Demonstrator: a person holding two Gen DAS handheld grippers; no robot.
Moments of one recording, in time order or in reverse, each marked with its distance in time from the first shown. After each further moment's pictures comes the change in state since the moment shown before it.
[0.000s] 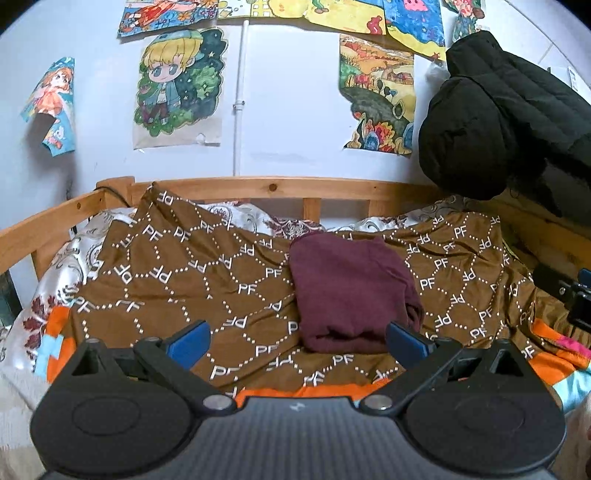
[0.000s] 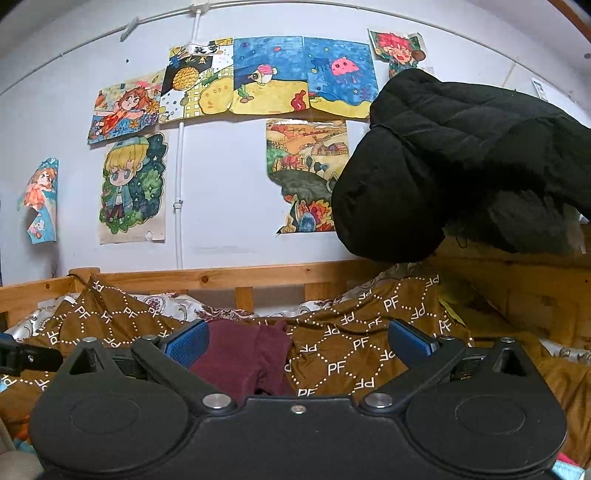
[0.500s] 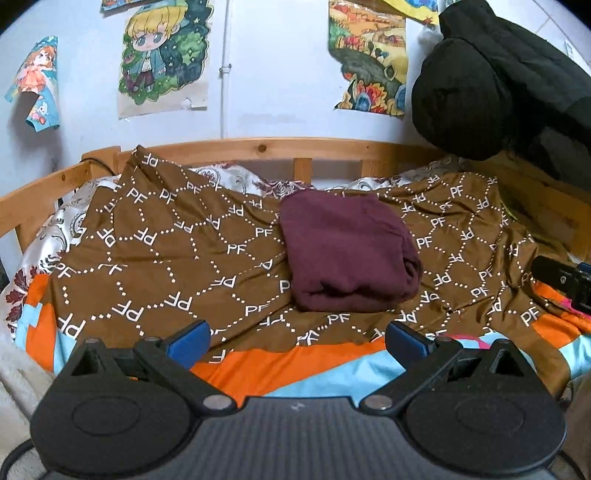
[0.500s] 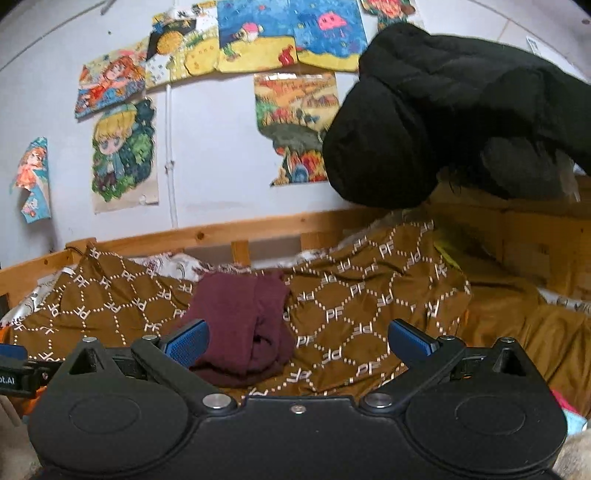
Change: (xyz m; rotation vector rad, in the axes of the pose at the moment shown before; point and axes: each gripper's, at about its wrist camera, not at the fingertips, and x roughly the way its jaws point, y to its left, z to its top) left arm 0.022 -0.007 -0.025 0.024 0.103 -0.018; right arm -0.002 -0.003 -0.020 0.046 0.159 -0.017
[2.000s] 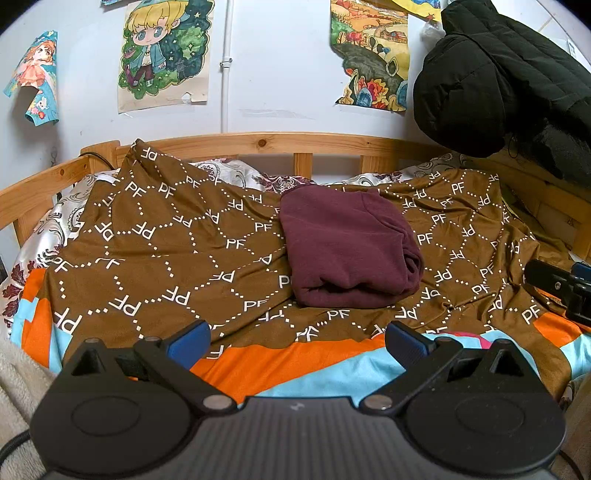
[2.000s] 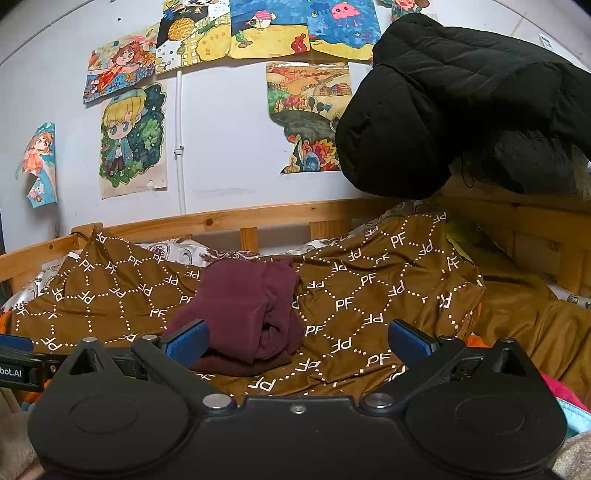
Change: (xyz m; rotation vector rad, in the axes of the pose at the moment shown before) left arm 0.004 0.001 -0.001 -0.006 0.009 -0.007; right arm 0.009 0.008 -0.007 -0.029 0.022 0.024
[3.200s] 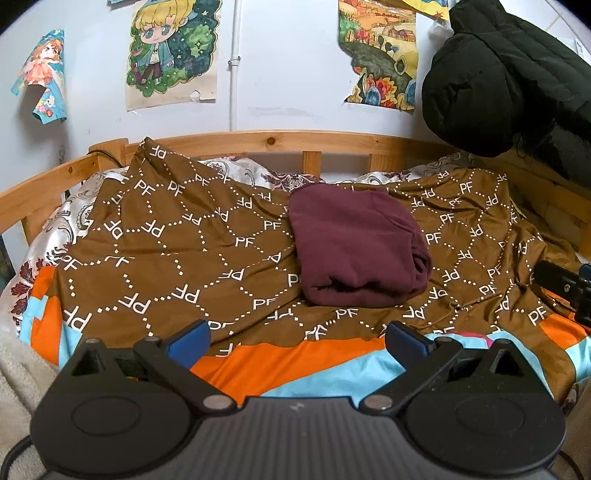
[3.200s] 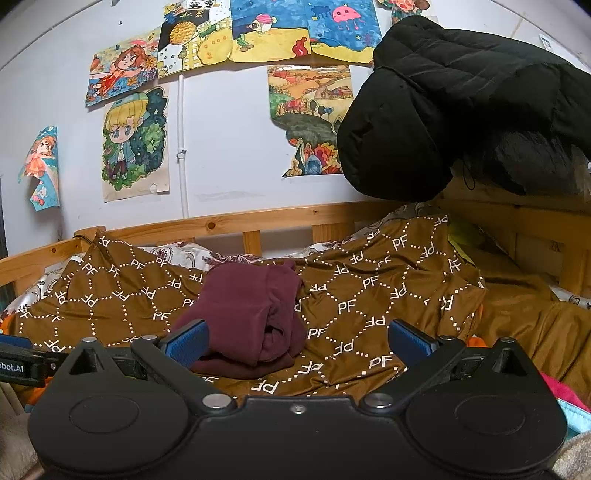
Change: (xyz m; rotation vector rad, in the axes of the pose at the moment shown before) left arm -0.002 0.002 0.002 -0.007 0.010 0.031; right arm -0.002 0.002 0.001 0.006 -0.011 0.007
